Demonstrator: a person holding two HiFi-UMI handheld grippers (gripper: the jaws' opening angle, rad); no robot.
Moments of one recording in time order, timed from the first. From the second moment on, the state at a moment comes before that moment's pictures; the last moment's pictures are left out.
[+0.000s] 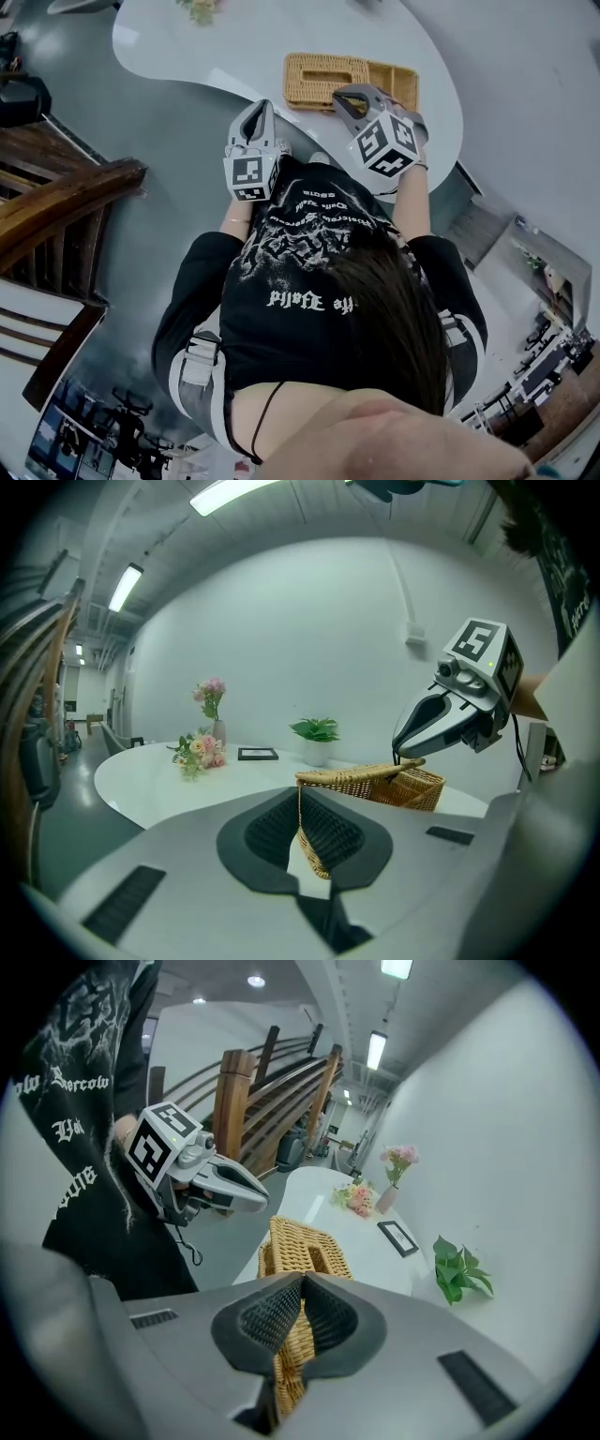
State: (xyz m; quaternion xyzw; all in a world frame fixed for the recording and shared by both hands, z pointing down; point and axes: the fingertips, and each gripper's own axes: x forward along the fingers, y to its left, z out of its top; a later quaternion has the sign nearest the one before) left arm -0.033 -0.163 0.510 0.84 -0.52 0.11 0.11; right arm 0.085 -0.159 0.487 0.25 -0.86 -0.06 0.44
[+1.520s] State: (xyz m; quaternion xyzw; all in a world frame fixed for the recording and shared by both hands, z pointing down) left arm -0.032 -0.185 0.518 0.84 -0.51 0.10 0.13; right arm 0.087 -0.248 0.423 0.30 -0.85 -0.15 0.42
